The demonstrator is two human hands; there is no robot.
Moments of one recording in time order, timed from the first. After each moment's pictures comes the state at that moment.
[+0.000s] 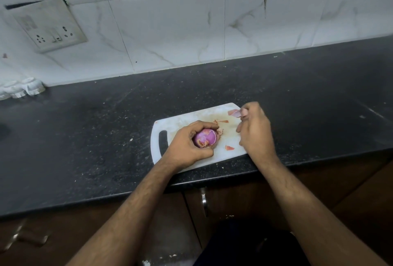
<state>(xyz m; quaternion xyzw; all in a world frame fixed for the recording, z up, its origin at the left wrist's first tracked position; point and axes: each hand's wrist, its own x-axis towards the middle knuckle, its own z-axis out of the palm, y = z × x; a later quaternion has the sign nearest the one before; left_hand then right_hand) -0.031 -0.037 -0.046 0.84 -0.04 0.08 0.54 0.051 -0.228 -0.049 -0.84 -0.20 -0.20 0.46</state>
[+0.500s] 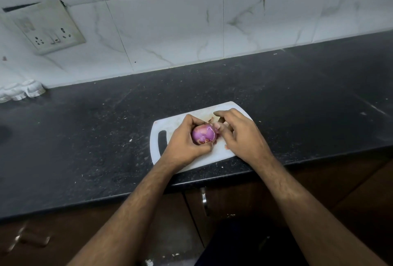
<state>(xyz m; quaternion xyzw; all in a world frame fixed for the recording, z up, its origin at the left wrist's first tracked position) -0.026 -0.036 -0.054 0.84 0.00 0.13 0.52 0.041 -0.225 -0.048 -0.83 -0.35 -0.15 0.41</state>
